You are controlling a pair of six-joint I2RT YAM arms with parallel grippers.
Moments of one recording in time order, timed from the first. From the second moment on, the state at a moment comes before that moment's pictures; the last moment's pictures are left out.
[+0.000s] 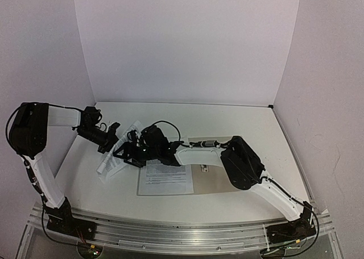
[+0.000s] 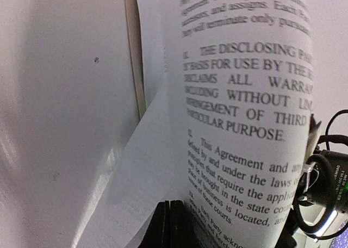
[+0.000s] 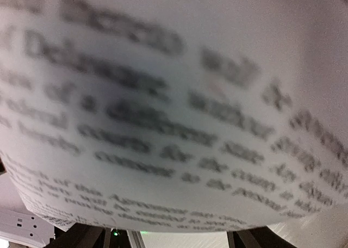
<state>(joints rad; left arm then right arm) -0.13 1.81 1.11 -0.62 0.87 -0.19 1.03 2.74 2.22 0.12 -0.45 1.05</state>
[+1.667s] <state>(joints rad) -0.32 1.73 1.07 -0.55 0.74 -0.10 0.98 2.20 1.45 0.32 -0.40 1.13</state>
